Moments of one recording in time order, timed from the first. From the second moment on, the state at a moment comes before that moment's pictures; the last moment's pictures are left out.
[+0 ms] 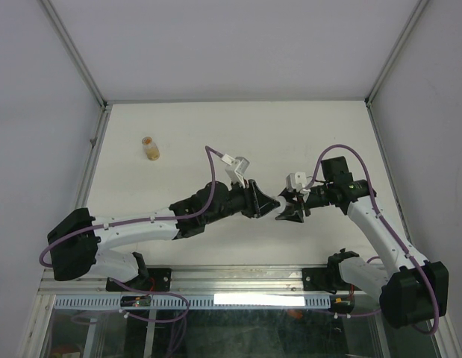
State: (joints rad) left arm -1.13 1.34 0.78 0.42 -0.04 -0.81; right arm 0.26 1.03 0.75 -0.78 -1.16 -1.10
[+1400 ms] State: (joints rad) left arm -1.12 1.32 0.82 0.39 -0.08 -1.05; right arm 0.27 1.03 0.75 -0.75 -1.17 -1.08
